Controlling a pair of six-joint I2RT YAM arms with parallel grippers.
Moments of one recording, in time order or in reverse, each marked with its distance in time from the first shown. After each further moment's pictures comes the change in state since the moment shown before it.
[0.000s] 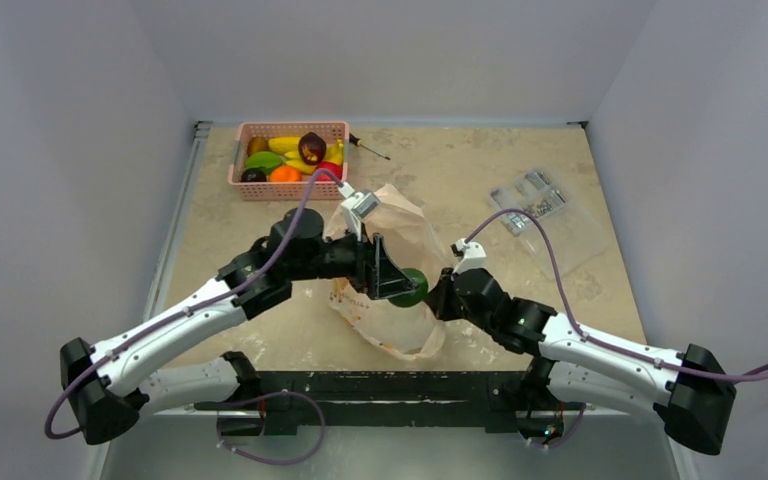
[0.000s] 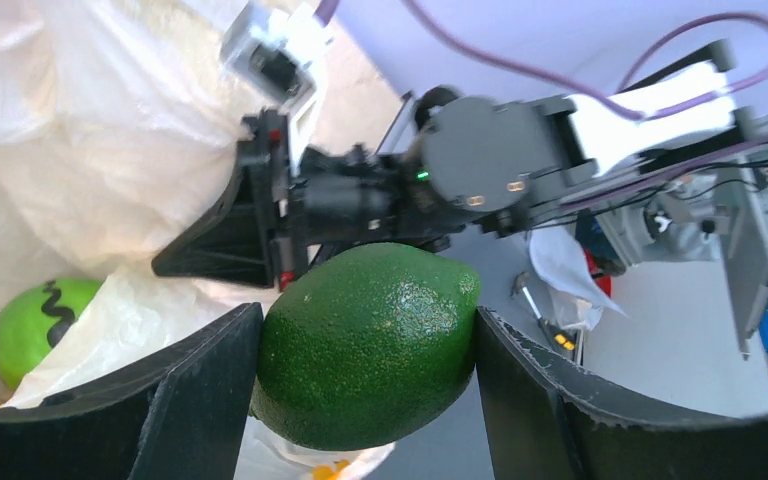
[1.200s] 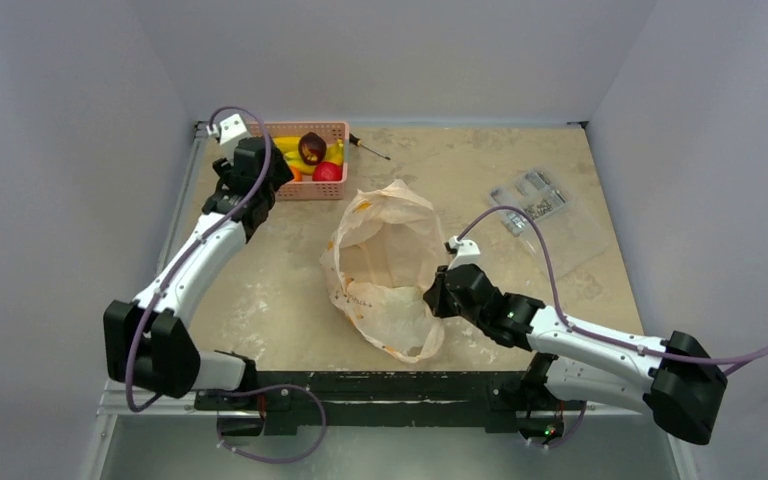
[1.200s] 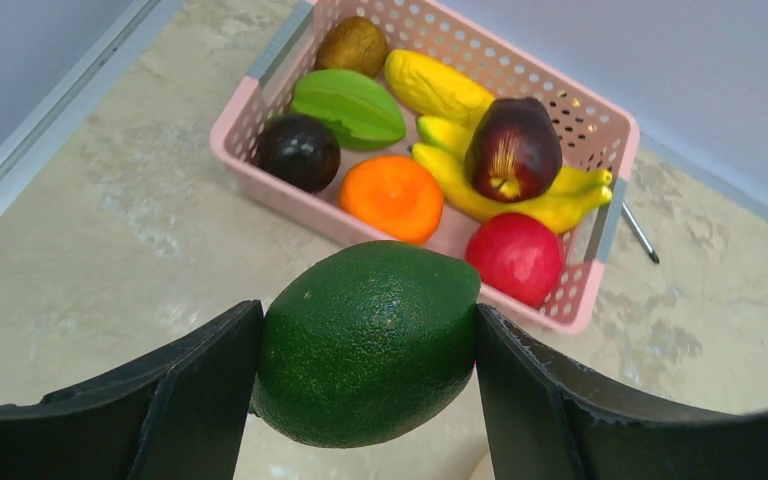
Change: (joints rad) left arm 0.618 0.224 0.186 -0.176 -0.975 0.149; right arm -0.014 0.103 0.024 0.015 0.023 -0.021
